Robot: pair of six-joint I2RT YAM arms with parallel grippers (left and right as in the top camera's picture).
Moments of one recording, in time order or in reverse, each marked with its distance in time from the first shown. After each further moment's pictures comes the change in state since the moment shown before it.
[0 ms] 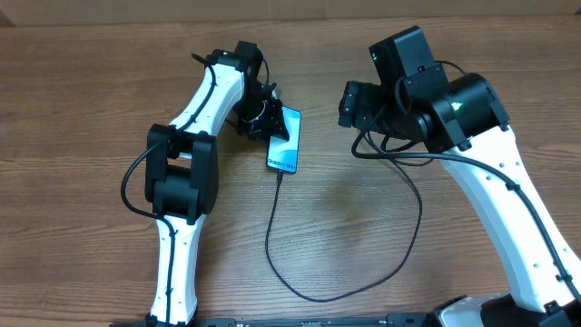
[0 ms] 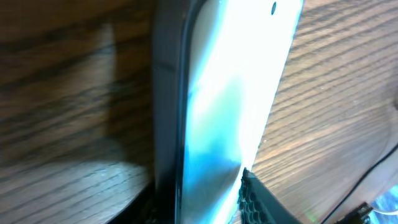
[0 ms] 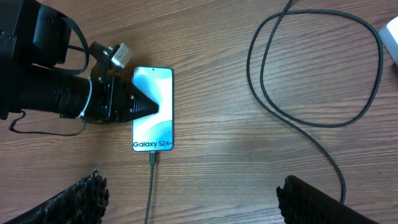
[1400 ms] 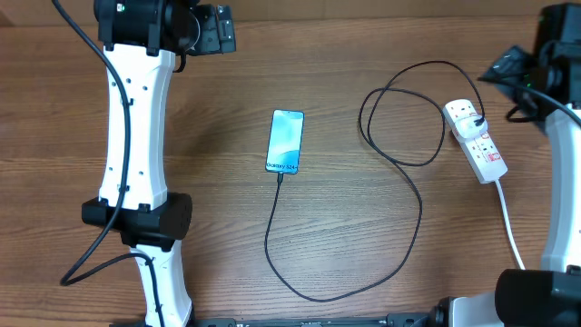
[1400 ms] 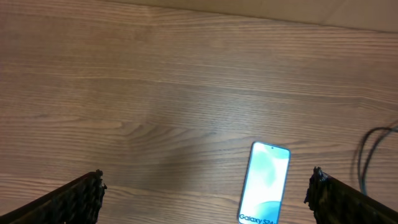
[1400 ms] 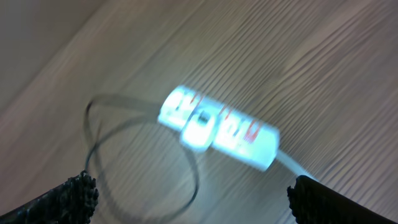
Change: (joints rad) left arm 0.080 -0.274 0.689 -0.344 -0.585 -0.078; right arm -0.628 0.044 0.000 0.065 0.213 0.023
